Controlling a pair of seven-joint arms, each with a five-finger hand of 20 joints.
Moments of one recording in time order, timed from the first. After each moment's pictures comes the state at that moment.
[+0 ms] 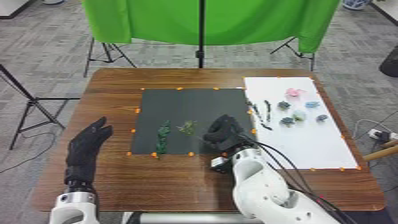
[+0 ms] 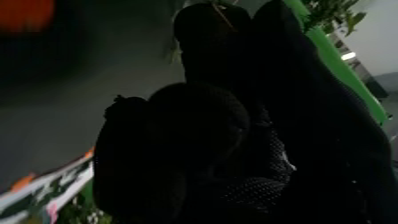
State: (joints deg) left arm 126.0 -72.9 -94.1 -117.6 61.3 13.9 14.3; right arm -83.3 -59.0 43.2 -108.8 -114.1 19.4 35.0
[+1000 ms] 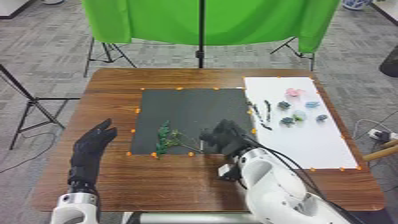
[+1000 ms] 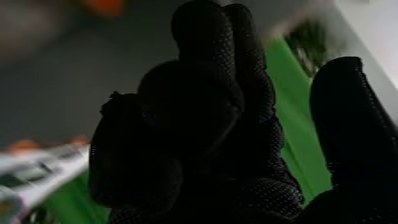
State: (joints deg) left arm 126.3 -73.0 -94.4 -117.7 61.8 11.4 12.2; right arm -89.0 -56.2 50.5 -117.5 -114.8 0.6 36.6
